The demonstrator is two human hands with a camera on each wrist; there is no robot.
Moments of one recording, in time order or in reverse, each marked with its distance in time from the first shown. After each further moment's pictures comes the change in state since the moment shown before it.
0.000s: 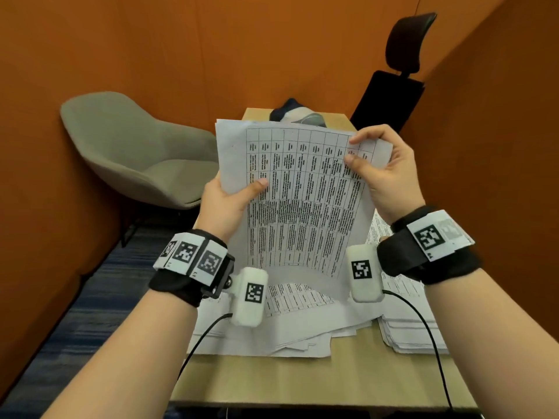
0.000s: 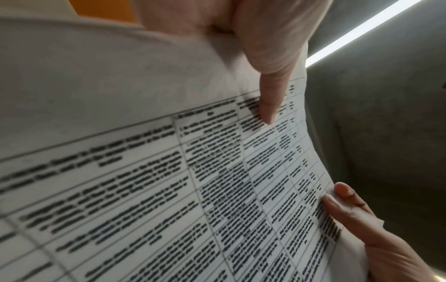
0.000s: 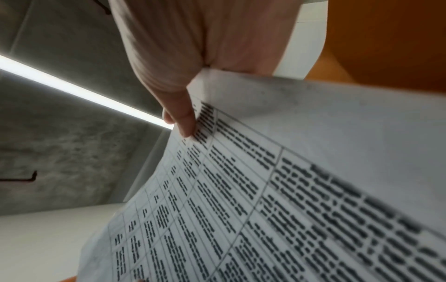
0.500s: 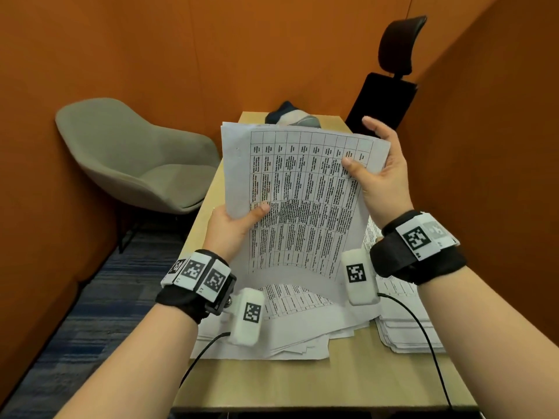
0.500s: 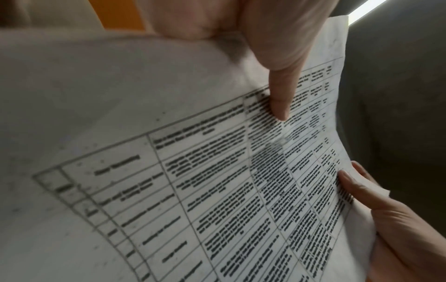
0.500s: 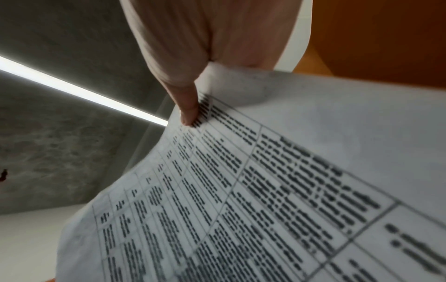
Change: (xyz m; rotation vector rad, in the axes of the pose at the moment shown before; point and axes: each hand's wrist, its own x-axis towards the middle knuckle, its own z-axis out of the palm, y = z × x) left_hand -0.016 -0.021 0.005 0.031 -0.056 -0.121; right_hand -0.007 0.005 -0.002 0.013 0.117 0.046
